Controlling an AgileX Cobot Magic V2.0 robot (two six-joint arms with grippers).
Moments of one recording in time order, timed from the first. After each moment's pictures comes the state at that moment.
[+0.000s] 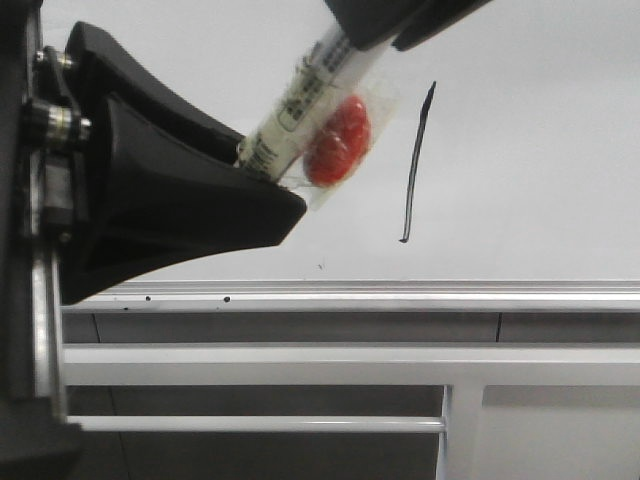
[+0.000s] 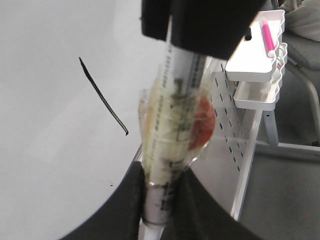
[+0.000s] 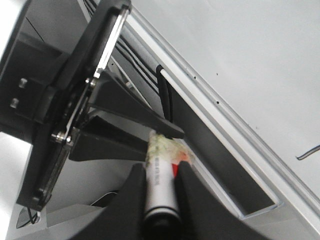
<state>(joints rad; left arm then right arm) -1.18 1.11 -0.45 -0.68 -0.27 0.99 0.98 1.01 -0.91 -0.07 0.63 0.16</state>
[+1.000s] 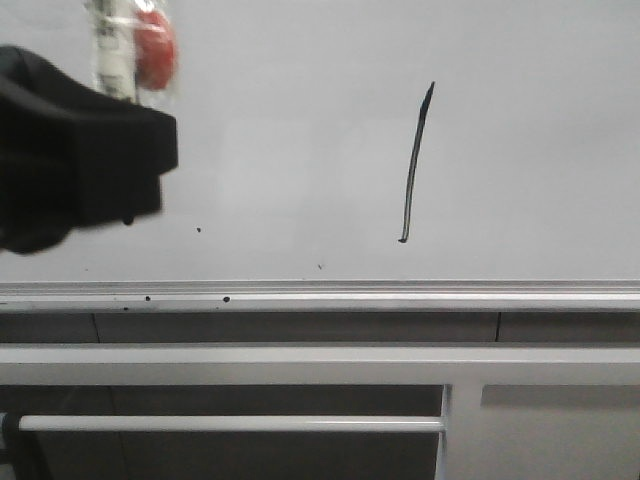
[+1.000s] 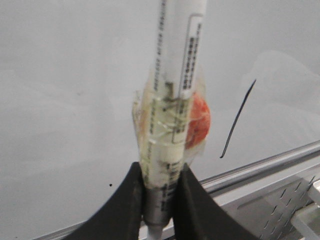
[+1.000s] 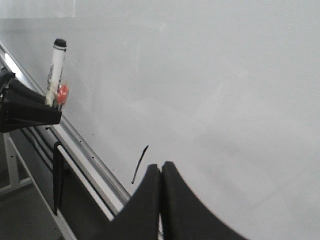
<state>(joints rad) -1.49 1.25 -0.35 -1.17 -1.02 0.53 0.98 0.32 -0.73 -0.53 0.74 0.16</state>
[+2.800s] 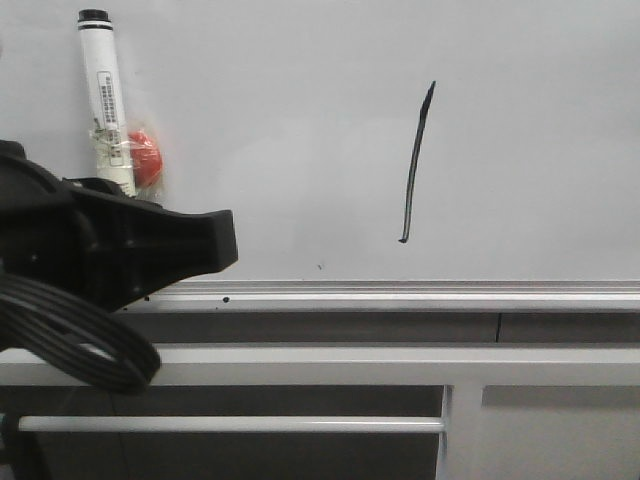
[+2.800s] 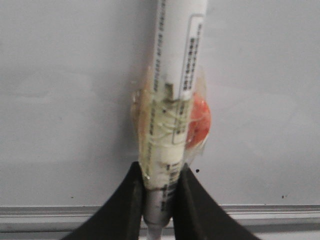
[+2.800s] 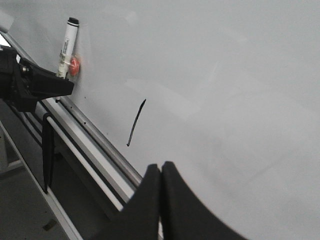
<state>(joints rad) -1.36 1.58 -0.42 -1.28 -1.14 0.23 0.98 0.17 -0.52 -0.57 0.72 0.19</state>
